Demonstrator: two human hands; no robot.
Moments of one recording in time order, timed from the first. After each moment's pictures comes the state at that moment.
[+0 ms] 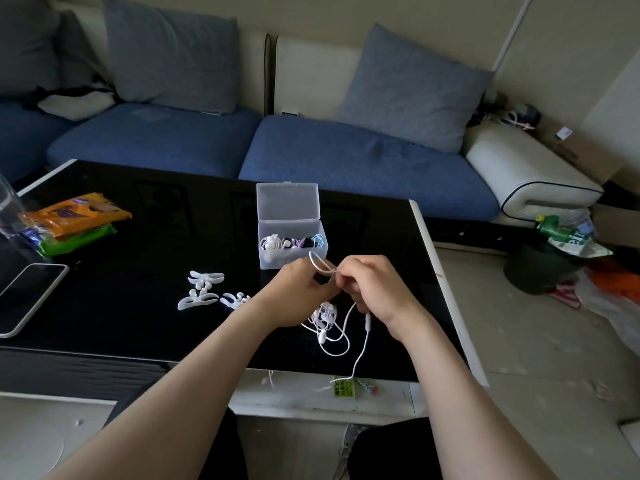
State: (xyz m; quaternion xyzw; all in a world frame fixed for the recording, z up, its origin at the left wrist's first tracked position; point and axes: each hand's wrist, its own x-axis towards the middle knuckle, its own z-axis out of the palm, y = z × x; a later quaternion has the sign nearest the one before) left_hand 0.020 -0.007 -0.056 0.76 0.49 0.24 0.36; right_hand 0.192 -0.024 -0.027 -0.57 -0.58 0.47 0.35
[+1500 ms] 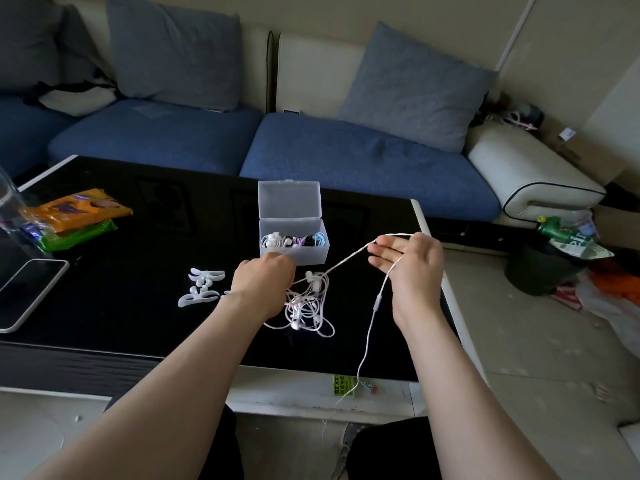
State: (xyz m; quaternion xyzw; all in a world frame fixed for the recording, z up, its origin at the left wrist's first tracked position) left_hand -0.007 0.012 -0.070 0.75 0.65 0.04 0.06; right_hand 0.202 -0.010 -0.030 -0.55 -0.32 0.39 0.66
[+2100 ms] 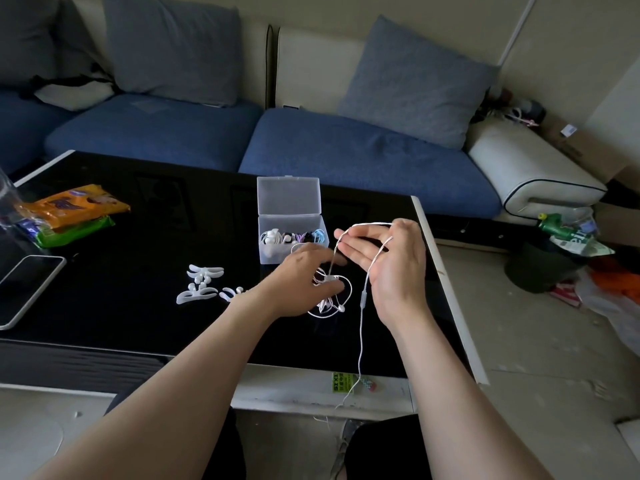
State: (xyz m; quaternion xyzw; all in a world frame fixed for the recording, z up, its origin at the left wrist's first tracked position) left_hand 0.019 0.015 -0.072 0.80 0.50 0.20 0.28; right_hand 0.177 -0.015 -0.020 -0.42 -0.34 0.49 0.68
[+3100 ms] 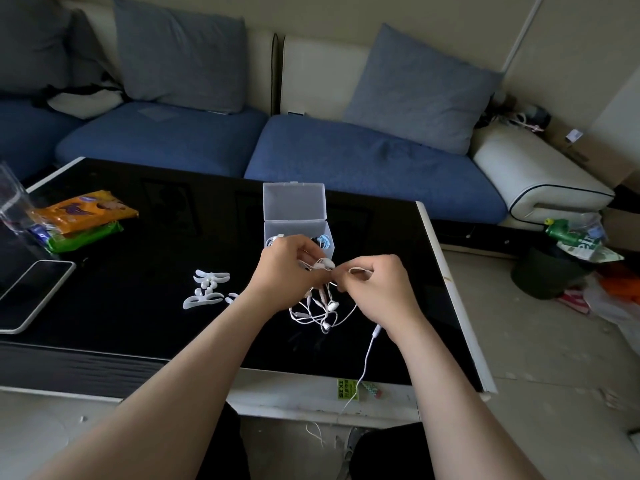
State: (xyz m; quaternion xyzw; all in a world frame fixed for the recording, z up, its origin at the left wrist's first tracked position) left_hand 0.006 0.008 -0.051 0.64 0.59 0.37 0.34; right_hand 0.182 -0.021 -0.039 -0.63 -0.60 0.33 0.36
